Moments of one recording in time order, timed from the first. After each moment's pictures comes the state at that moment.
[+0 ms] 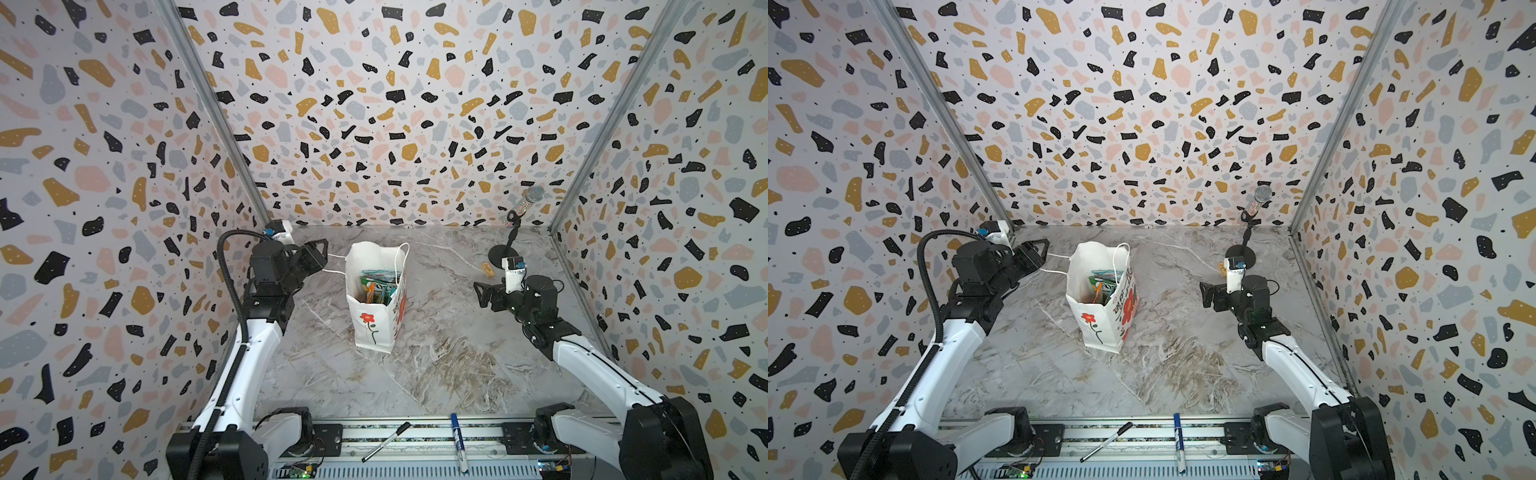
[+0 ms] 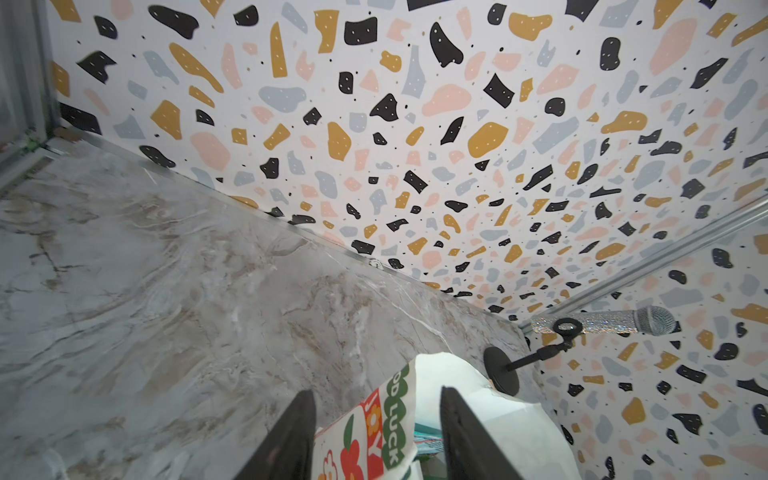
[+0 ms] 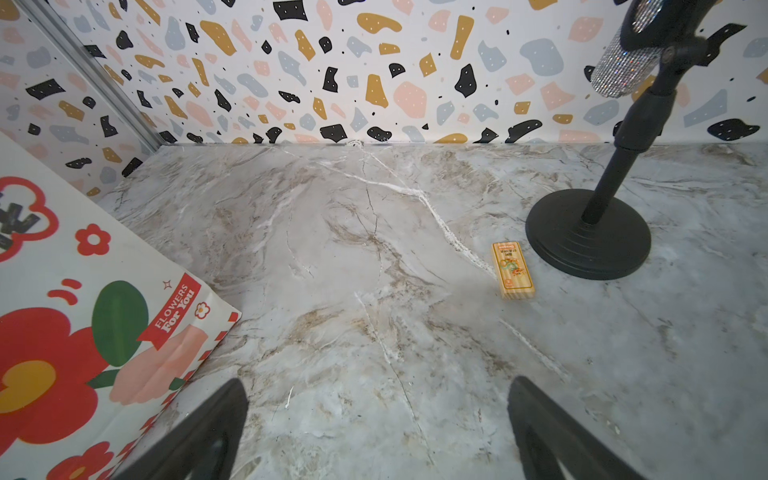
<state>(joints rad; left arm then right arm) 0.03 1.11 0.97 -0.13 0.33 -0.56 0.25 1.12 0.60 0.13 -0.18 0.14</state>
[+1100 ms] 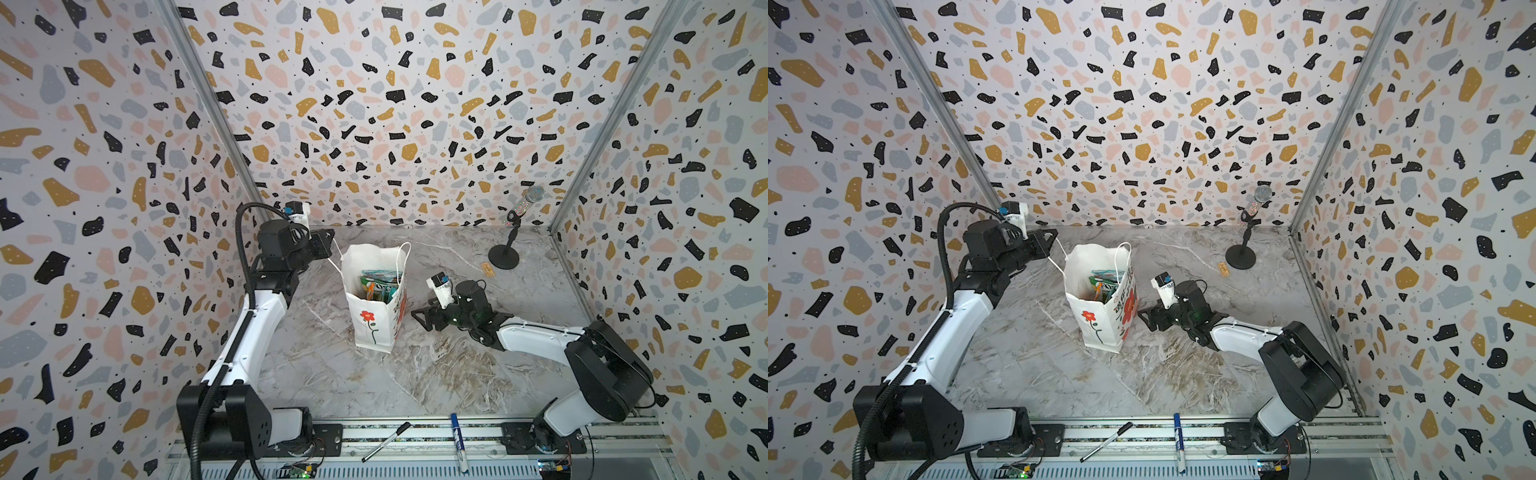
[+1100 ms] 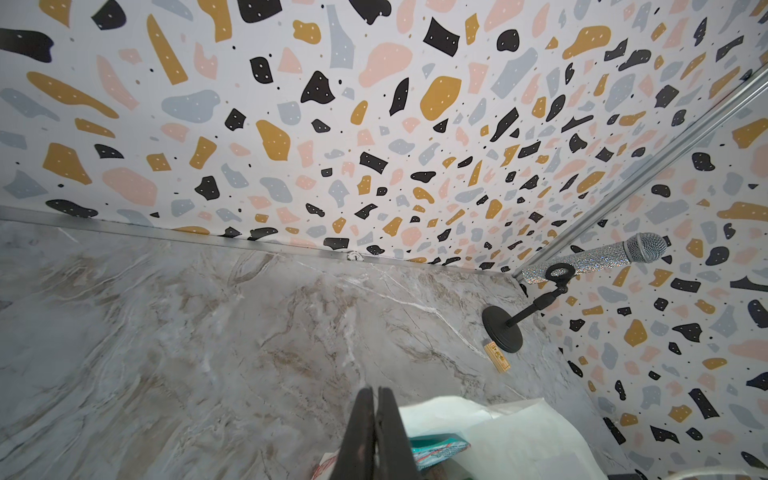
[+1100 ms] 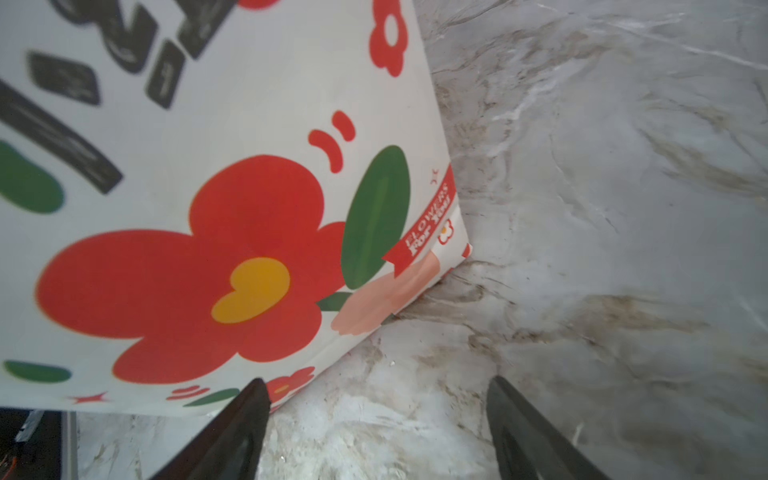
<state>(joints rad) 0.01 1.35 1.19 -0.14 0.46 -0.35 0.68 1.59 0.76 0.34 -0.33 0.24</state>
